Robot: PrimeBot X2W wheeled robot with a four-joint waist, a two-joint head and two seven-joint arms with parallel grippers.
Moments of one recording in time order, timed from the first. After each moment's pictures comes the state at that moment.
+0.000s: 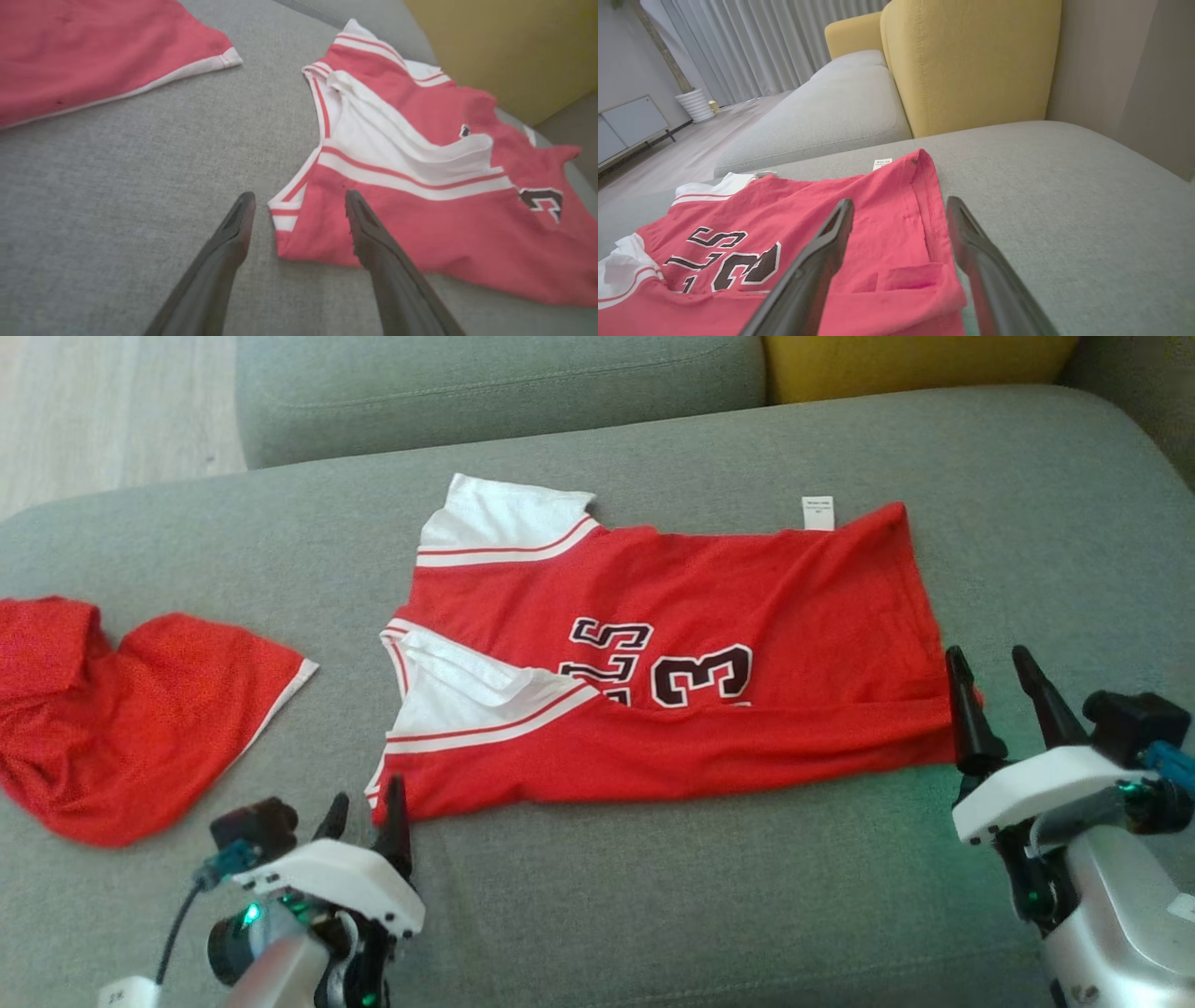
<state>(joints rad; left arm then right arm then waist) -0.23 0.17 -0.49 0.62 -0.83 0.13 -0.25 -0.29 -0.23 0.15 0.57 0.41 0.13 -0.18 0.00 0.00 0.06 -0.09</state>
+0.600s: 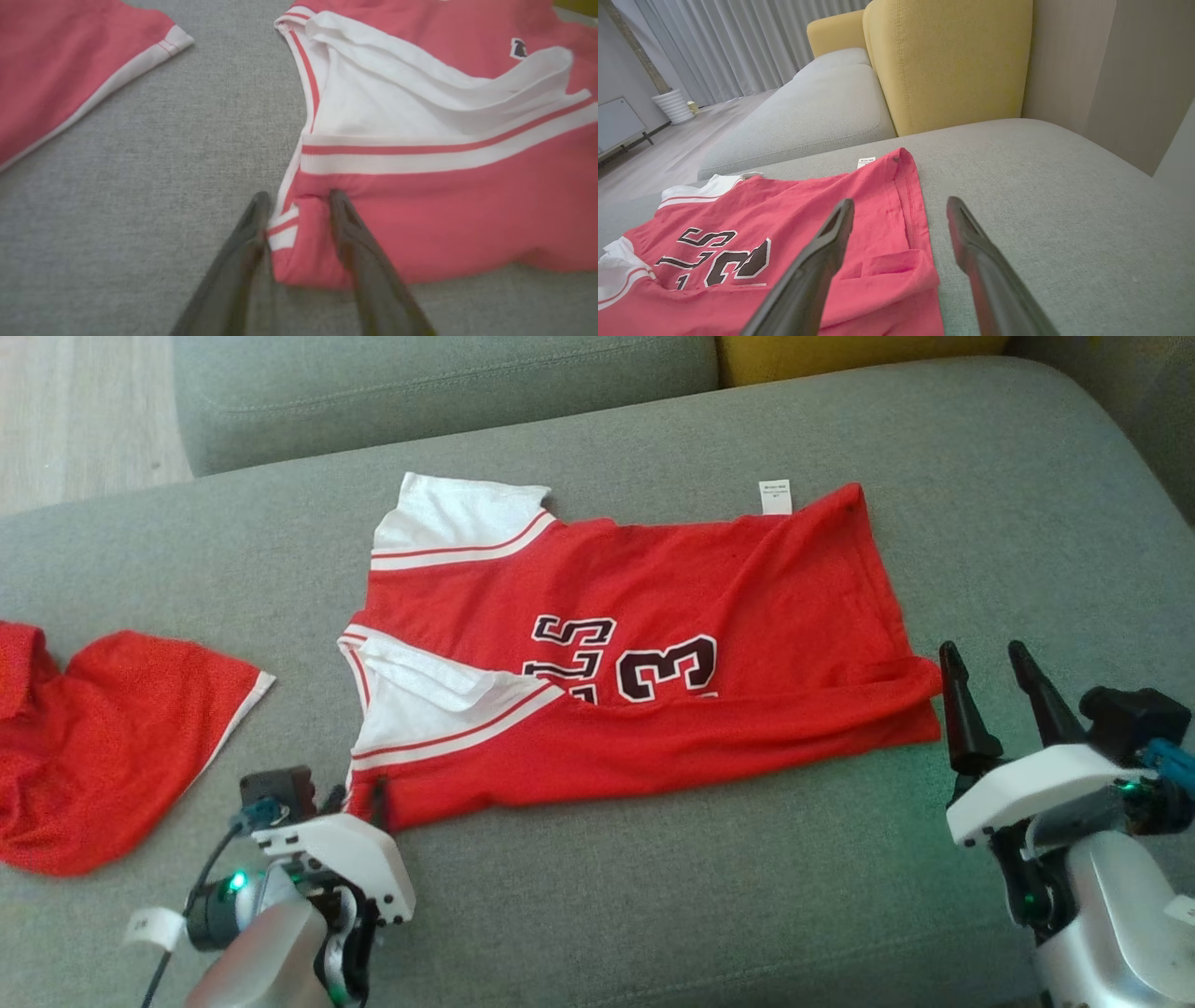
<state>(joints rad) -0.37 0.18 -0.60 0.82 -0.71 0.18 -0.17 -0.23 -0.17 0.05 0.40 0.31 0.13 -0.06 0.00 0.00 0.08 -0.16</state>
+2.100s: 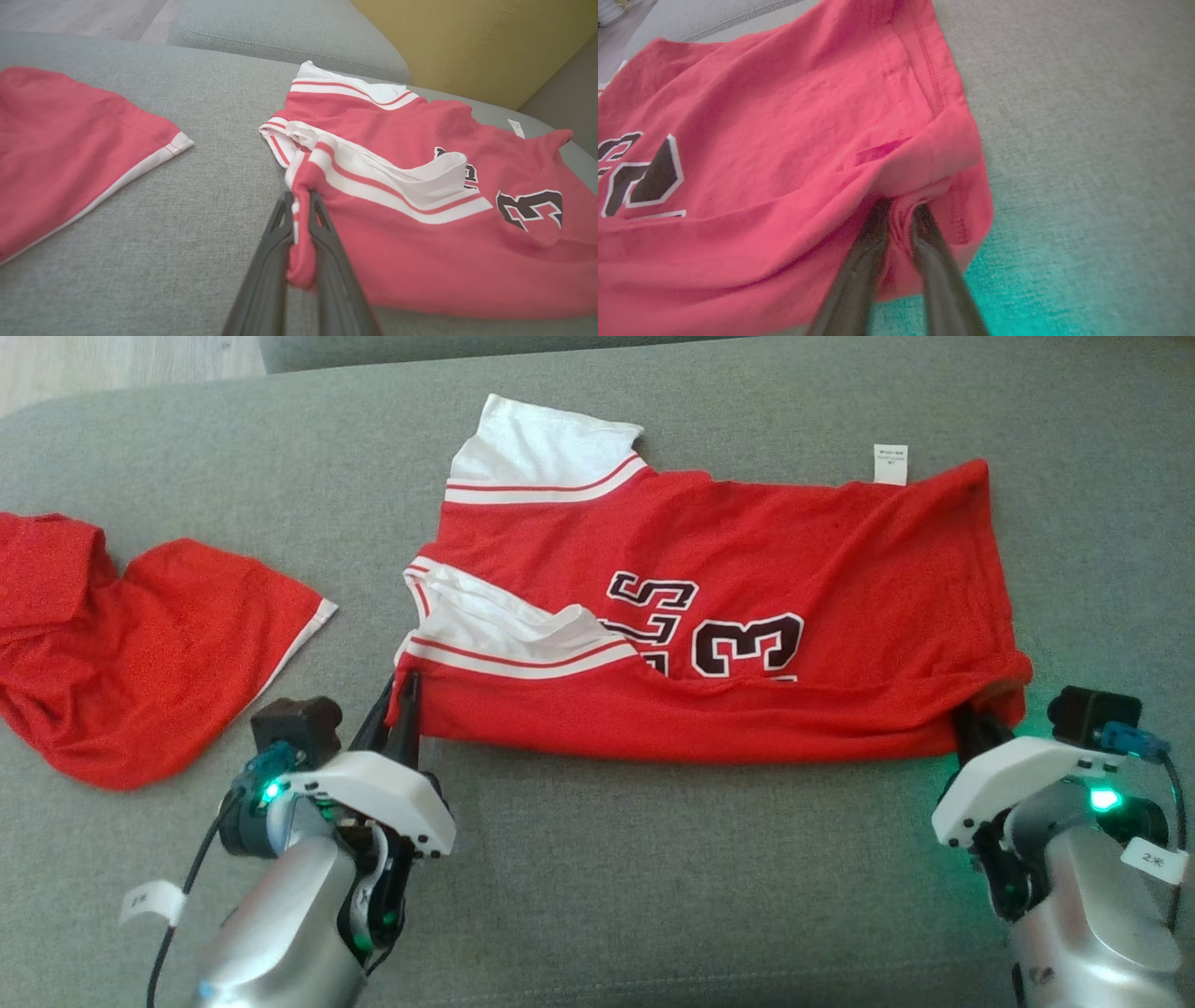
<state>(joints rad) -0.37 0.19 -0.57 0.52 -0.64 0.16 -0.24 -0.34 -0.06 -0.14 0.67 0.17 0.13 0.11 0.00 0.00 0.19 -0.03</state>
